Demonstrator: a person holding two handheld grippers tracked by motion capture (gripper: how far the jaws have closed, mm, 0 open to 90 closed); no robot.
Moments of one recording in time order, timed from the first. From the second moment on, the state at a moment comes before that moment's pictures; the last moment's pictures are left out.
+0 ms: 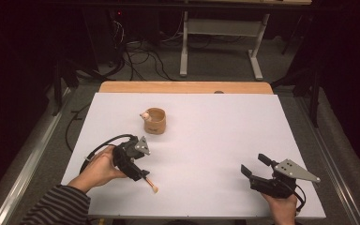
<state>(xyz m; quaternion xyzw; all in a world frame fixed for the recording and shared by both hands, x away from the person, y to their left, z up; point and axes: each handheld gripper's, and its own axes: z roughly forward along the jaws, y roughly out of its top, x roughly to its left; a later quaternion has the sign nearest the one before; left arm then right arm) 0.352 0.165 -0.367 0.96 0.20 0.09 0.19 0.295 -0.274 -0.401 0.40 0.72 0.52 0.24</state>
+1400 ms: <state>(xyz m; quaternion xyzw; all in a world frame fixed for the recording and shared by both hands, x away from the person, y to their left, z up) 0.348 0.151 -0.396 0.98 0.17 0.07 0.12 0.296 -0.275 -0.401 0.40 0.71 0.52 0.24</state>
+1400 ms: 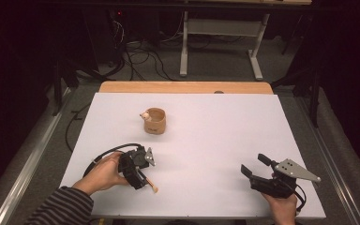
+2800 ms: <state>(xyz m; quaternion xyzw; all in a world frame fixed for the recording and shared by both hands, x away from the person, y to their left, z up) 0.353 0.146 -0.402 0.98 0.18 0.03 0.09 0.296 -0.275 -0.401 0.41 0.71 0.52 0.23</state>
